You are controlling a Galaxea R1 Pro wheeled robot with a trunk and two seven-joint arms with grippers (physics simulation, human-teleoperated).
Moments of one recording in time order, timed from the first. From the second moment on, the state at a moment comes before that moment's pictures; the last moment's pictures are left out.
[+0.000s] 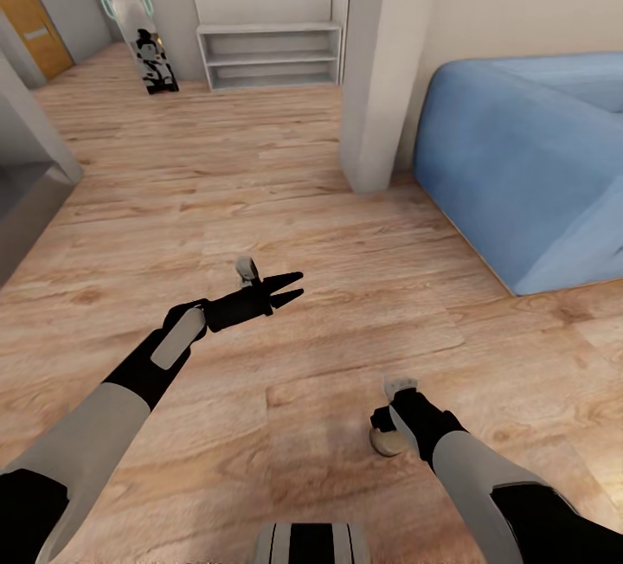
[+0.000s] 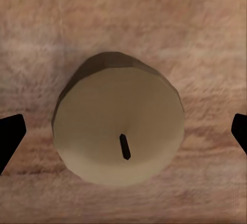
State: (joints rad) left arm -0.94 0.13 -0.39 -0.87 1.13 0.73 -0.83; right arm -0.86 0.08 0.06 -0.26 0.16 0.52 -0.07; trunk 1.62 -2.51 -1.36
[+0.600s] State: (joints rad) left arm -0.90 0.12 -0.40 -0.88 1.13 0.73 -0.83; right arm -0.87 0.08 0.06 -0.26 0.16 0.53 -0.07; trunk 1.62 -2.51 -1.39
